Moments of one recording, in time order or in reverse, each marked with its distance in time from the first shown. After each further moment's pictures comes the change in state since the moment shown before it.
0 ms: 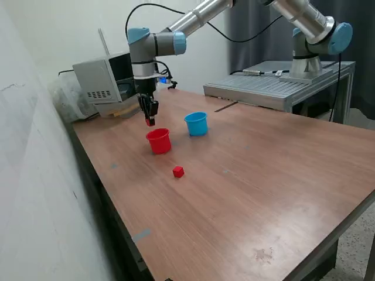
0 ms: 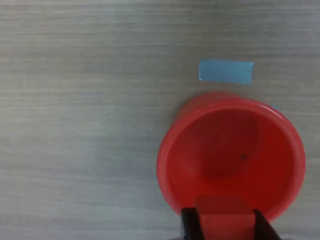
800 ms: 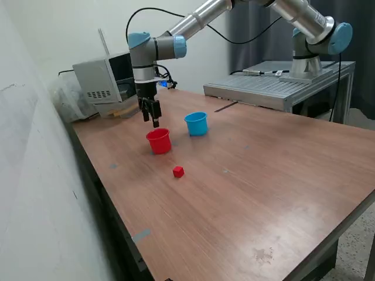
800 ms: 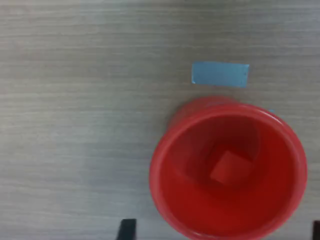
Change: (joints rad) arm 0.004 0.014 0.000 -0.004 0.010 0.007
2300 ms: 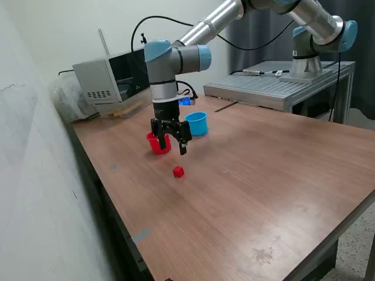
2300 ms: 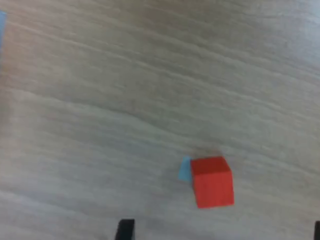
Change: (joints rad) arm 0.229 0.118 -0.121 0.005 0.069 -0.043
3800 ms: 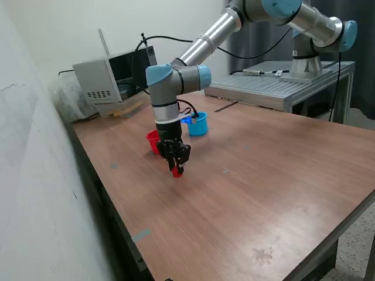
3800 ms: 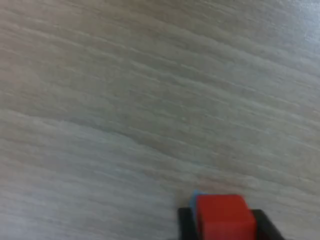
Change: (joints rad) arm 0.003 0.092 -0.045 -0.021 -0.001 -0.007
